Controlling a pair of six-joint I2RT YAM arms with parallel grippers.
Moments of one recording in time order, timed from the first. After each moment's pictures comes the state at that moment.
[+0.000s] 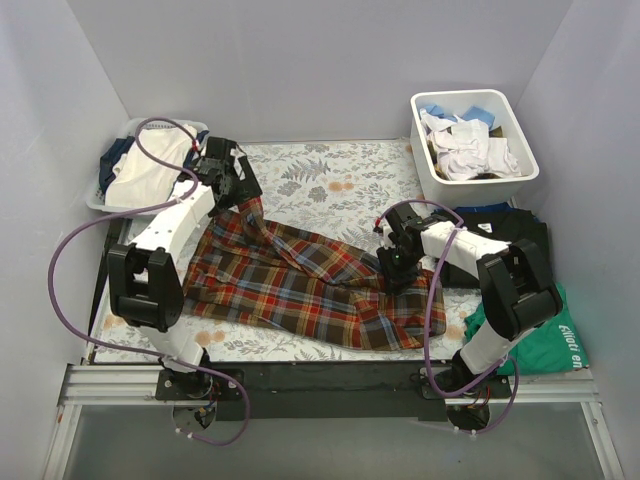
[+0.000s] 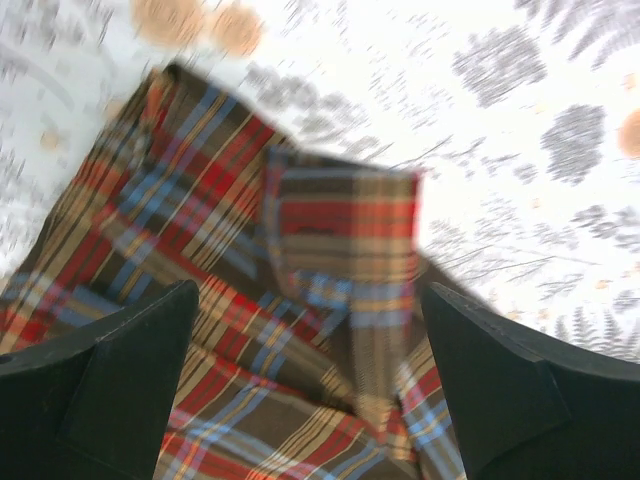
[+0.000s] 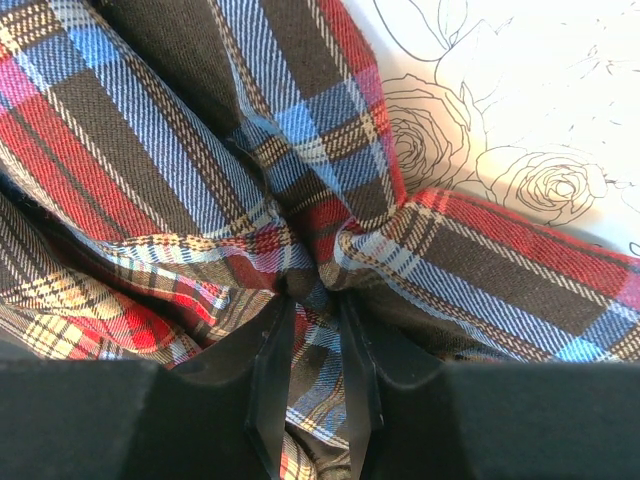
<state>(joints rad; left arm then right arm) -0.21 1.68 1.41 -0.66 -0.20 -0.58 0.47 1.64 0.96 -0.70 -0.22 0.13</state>
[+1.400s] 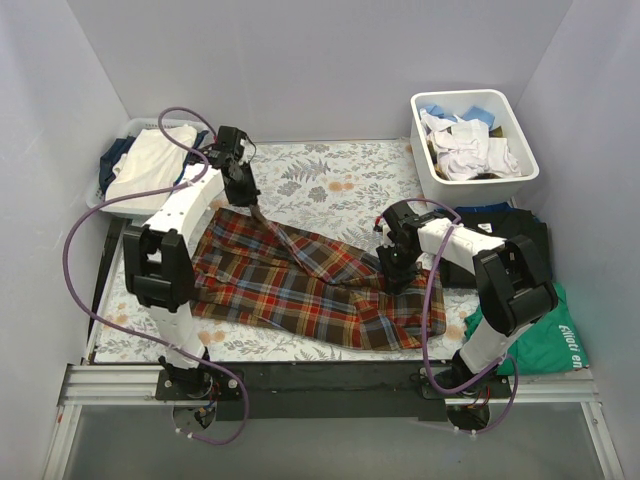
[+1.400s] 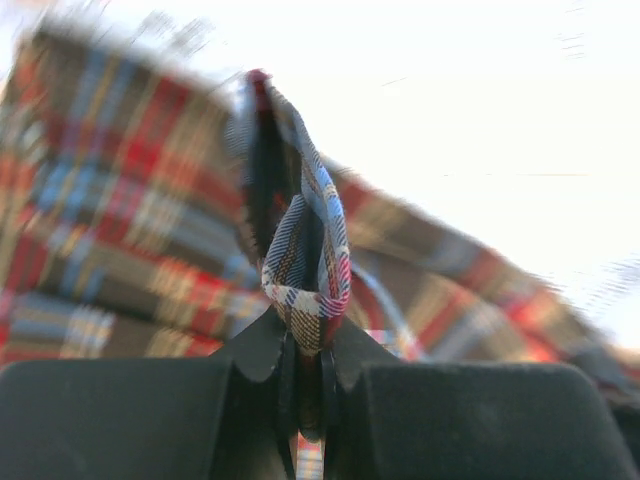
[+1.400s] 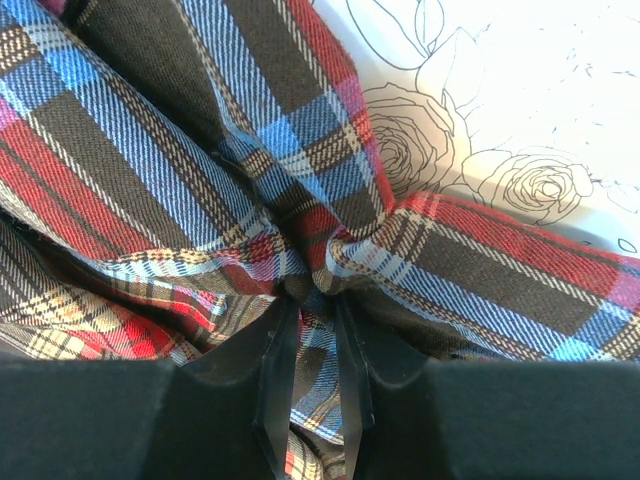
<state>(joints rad) -0.23 1.87 1.65 -0.87 -0.03 -0.48 0.47 1.67 0.99 -0.73 -0.19 0.16</state>
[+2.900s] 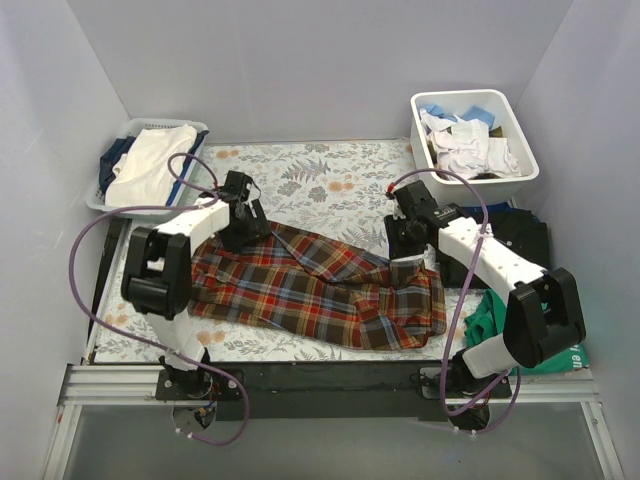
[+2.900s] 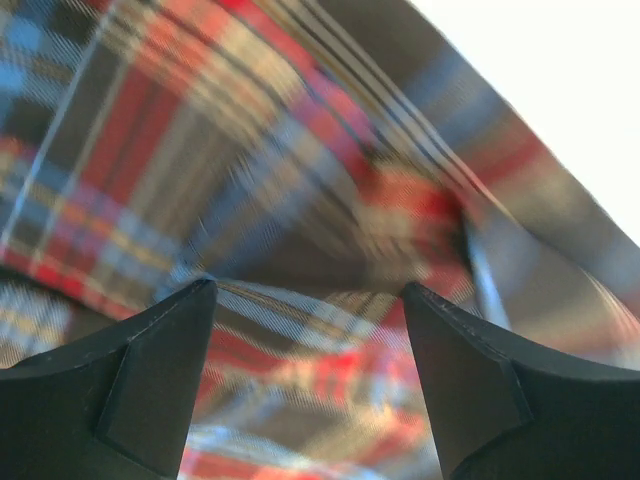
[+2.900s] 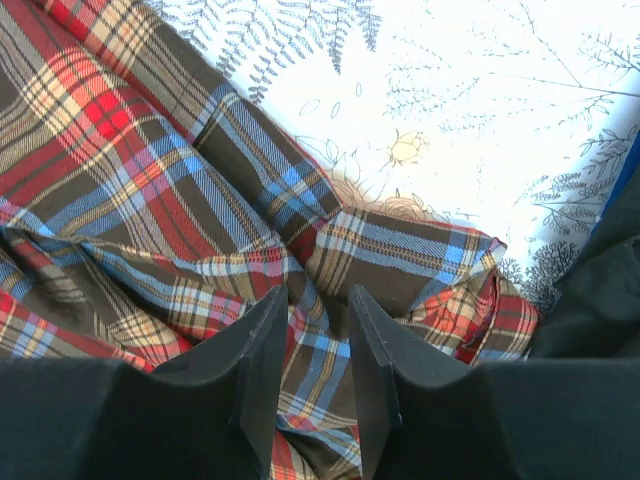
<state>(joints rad) -0.24 1.75 1.19 -0.59 -0.05 -0.60 0.47 1.46 1.07 -0.71 -0.01 0.22</state>
